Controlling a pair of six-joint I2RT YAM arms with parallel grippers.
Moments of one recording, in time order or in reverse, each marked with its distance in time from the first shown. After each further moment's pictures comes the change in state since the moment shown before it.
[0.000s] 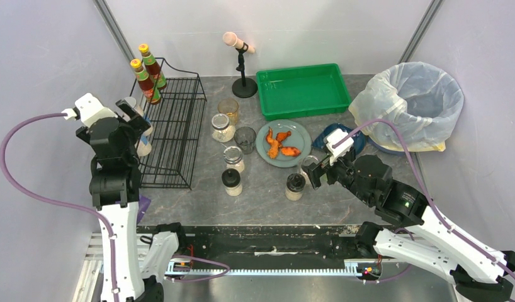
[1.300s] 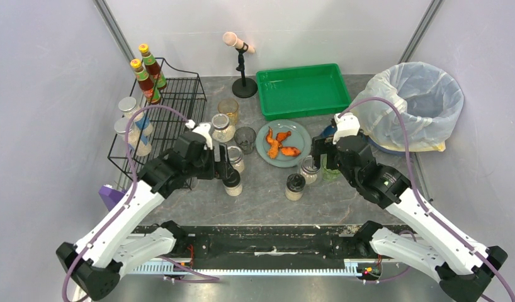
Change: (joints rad) left arm -0.699 0.101 -0.214 -0.264 0.426 -0.190; right arm -0.213 0.197 0.042 -0.102 0.149 0.330
